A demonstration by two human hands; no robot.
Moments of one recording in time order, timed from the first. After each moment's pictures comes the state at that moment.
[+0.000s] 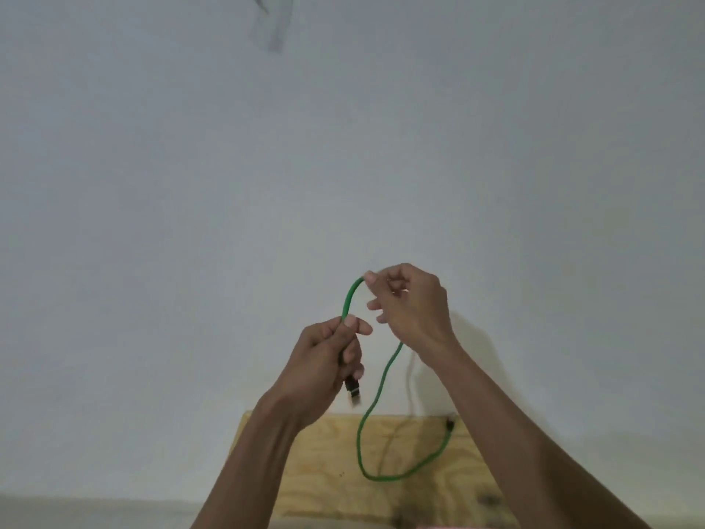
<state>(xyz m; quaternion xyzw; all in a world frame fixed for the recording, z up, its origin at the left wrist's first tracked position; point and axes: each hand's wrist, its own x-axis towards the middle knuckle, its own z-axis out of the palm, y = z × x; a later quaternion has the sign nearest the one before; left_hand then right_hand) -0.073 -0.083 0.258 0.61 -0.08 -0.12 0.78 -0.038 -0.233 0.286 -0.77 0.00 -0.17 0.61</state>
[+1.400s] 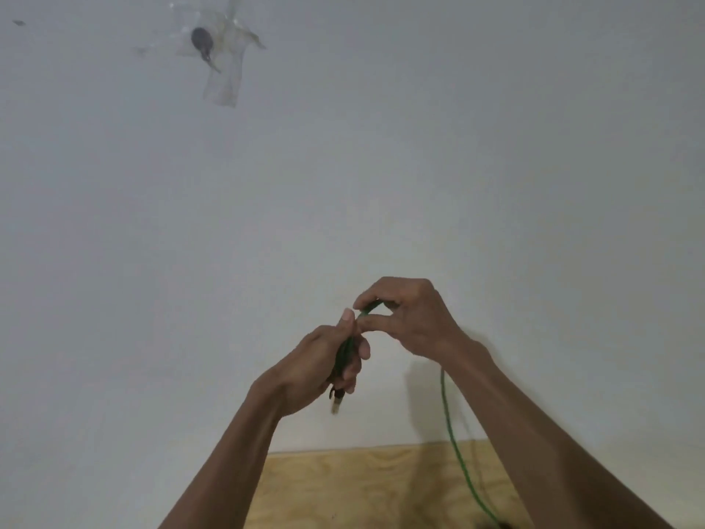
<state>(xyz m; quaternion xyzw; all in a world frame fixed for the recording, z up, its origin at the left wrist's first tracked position) -0.034 -0.108 0.299 0.74 -0.18 -0.21 0.62 -0.023 -0.292 0.309 -0.86 -0.20 -0.21 0.41</state>
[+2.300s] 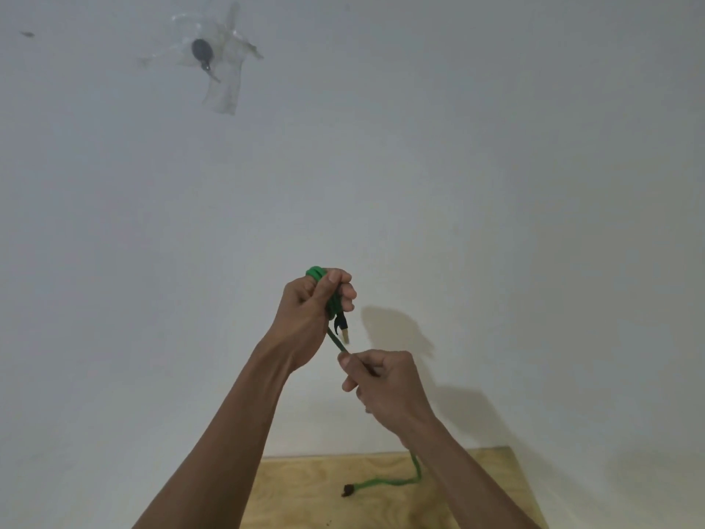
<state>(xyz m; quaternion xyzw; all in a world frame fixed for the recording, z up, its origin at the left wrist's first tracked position) 0.003 -0.122 0.319 0.64 -0.19 0.01 0.75 -0.067 -0.249 0.250 -0.73 0.01 -0.06 0.68</state>
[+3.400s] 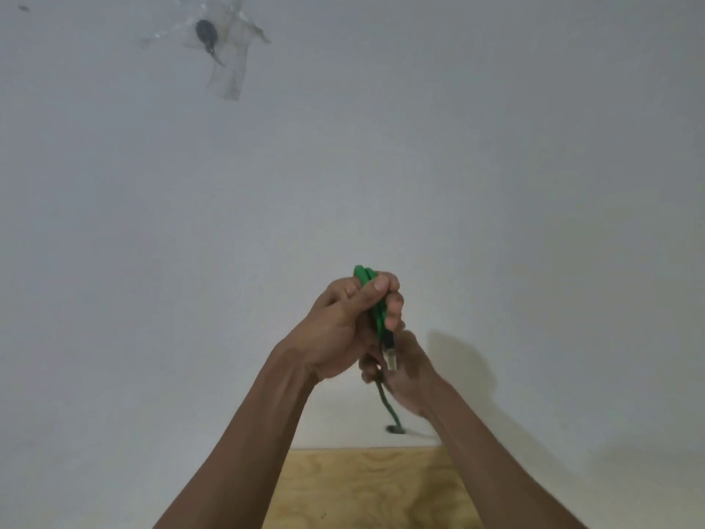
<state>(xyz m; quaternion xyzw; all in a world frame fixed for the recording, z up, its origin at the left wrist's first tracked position) -0.034 -0.146 0.332 0.50 -0.30 -0.20 0.79 -0.041 -0.273 0.259 -0.63 -0.08 0.02 0.77</state>
